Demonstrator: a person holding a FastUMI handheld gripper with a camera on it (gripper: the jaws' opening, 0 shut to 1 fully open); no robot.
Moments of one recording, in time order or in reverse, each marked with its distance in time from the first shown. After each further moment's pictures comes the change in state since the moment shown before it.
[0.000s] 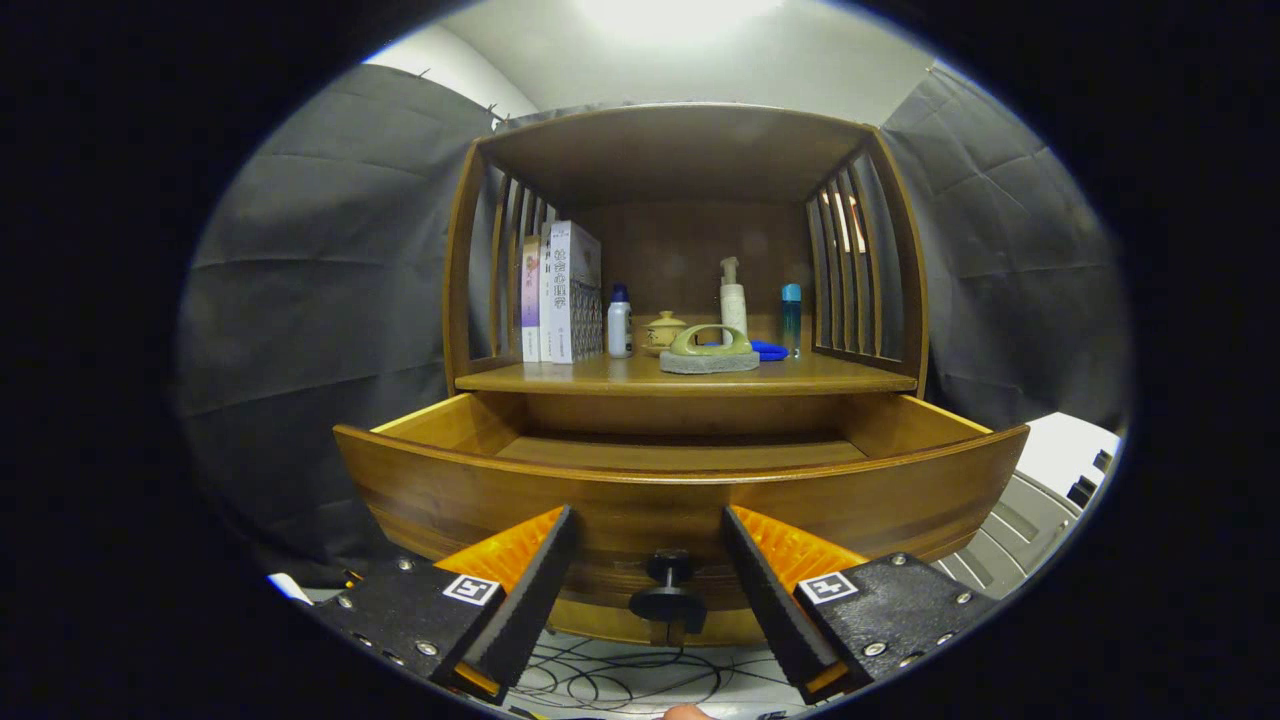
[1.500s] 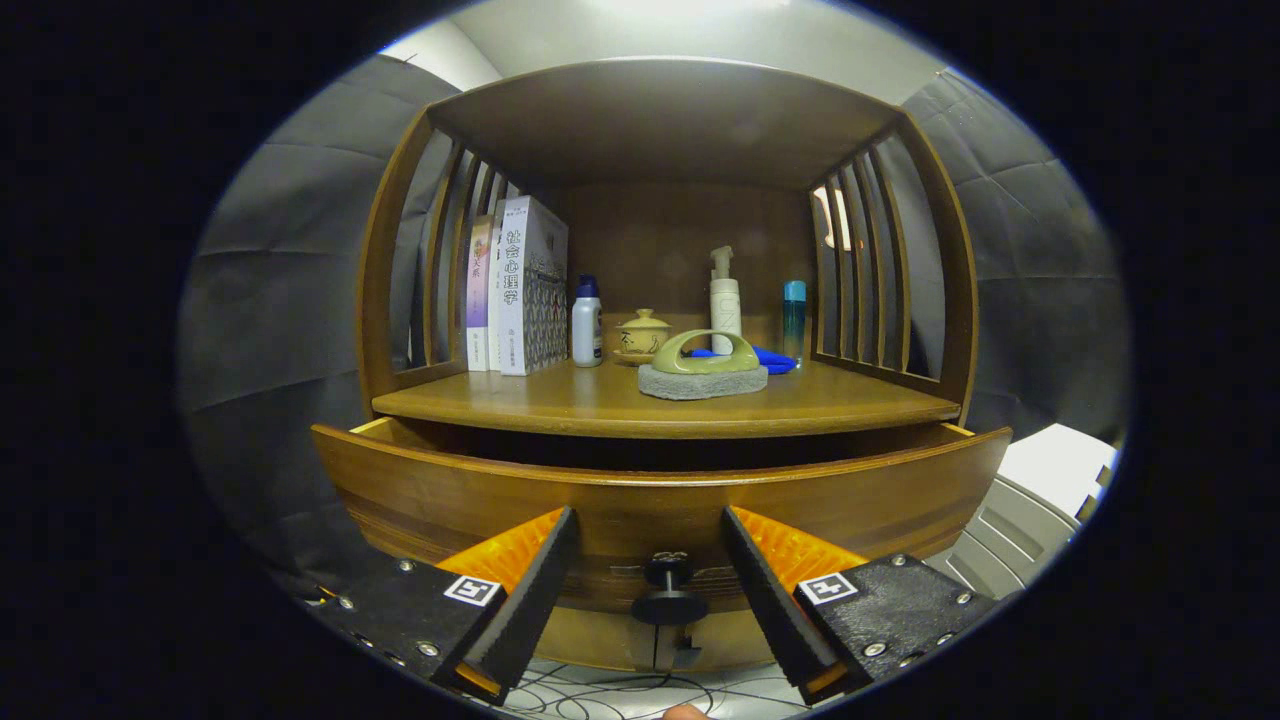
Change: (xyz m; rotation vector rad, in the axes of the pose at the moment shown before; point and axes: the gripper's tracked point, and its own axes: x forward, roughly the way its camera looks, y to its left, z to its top) arm 0.104 -0.010 0.018 -0.026 0.013 -0.097
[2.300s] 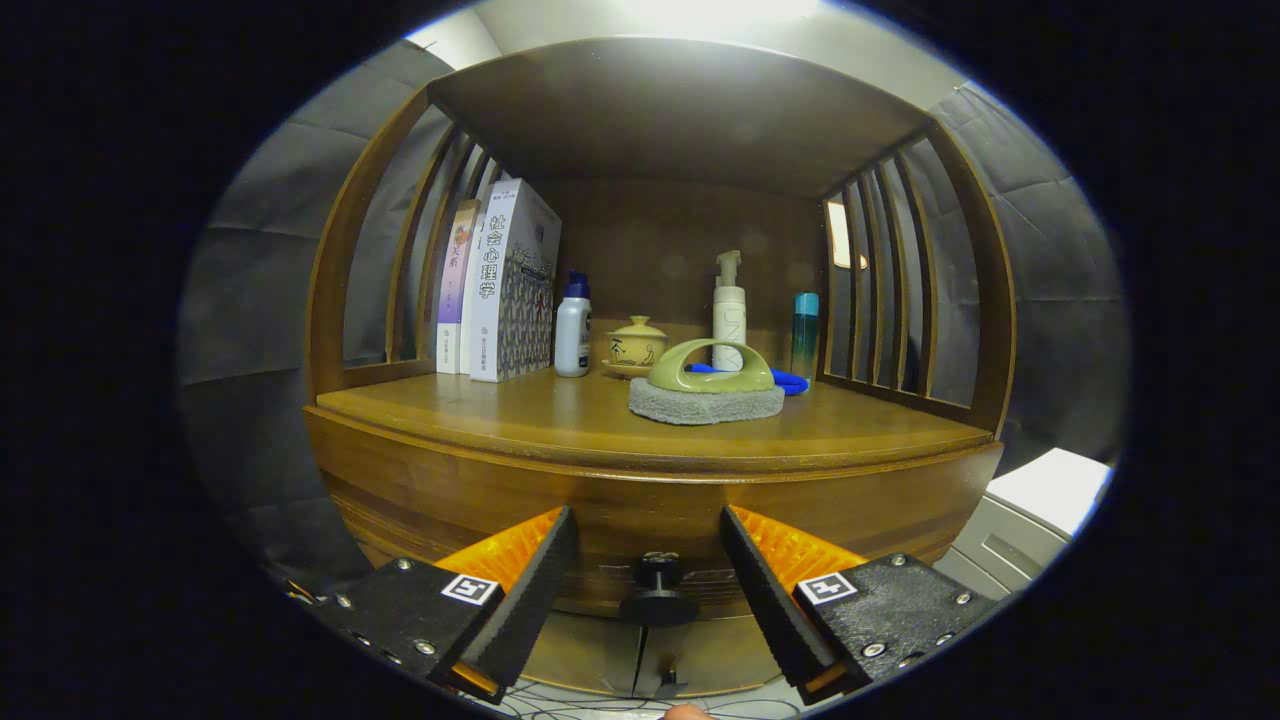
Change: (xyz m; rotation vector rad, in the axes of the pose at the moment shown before) arm 0.054 -0.002 0.007 -0.050 -0.052 -0.043
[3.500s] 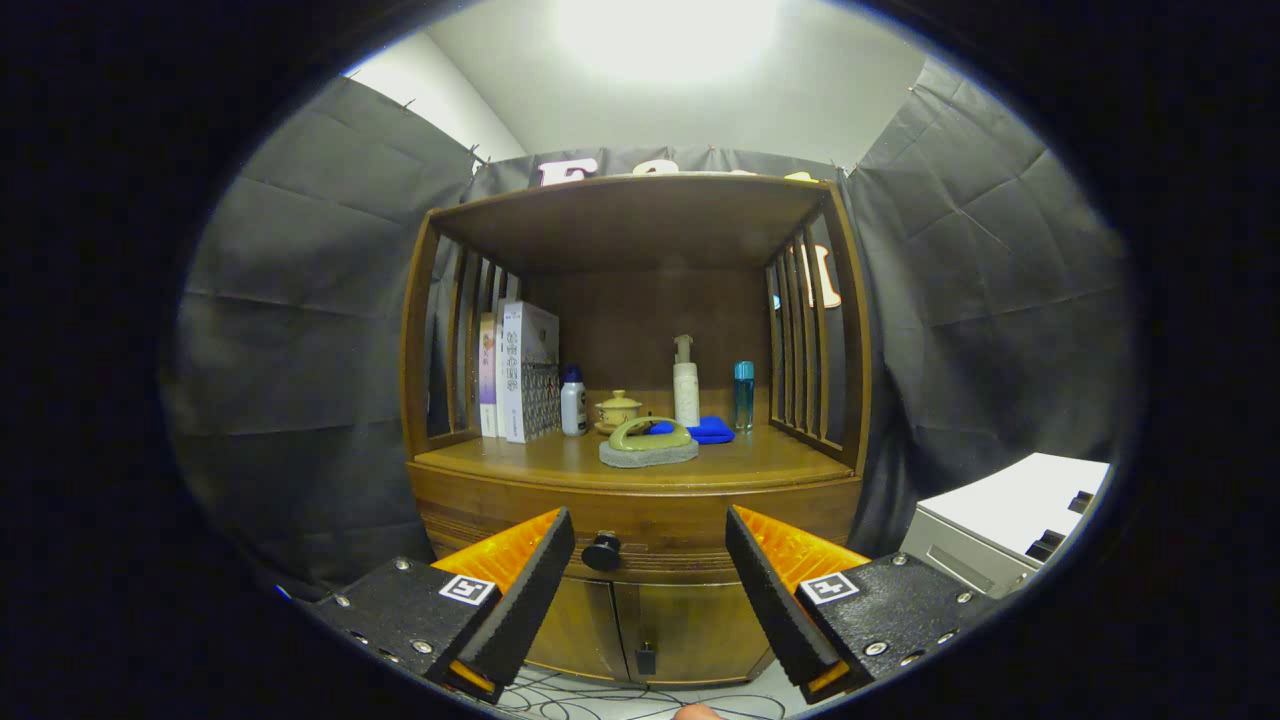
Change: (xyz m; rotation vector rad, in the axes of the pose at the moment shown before) arm -0.168 -0.078 0.061 0.073 -0.137 0.080
